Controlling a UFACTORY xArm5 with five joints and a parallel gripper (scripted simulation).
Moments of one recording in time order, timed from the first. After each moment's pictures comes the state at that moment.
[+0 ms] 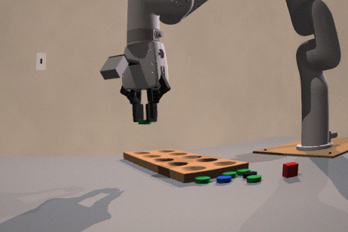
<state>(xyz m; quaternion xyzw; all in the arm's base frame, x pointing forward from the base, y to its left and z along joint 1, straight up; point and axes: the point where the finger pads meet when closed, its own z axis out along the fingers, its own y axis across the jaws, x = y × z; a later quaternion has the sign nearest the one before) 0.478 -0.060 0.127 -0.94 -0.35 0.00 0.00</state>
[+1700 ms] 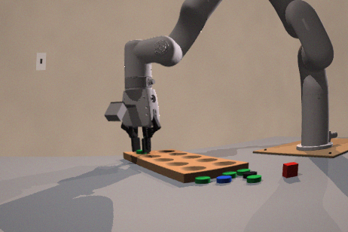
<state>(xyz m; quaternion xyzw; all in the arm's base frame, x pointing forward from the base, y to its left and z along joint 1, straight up) 0.450 -0.237 0.037 -0.94 -0.35 0.00 0.00</state>
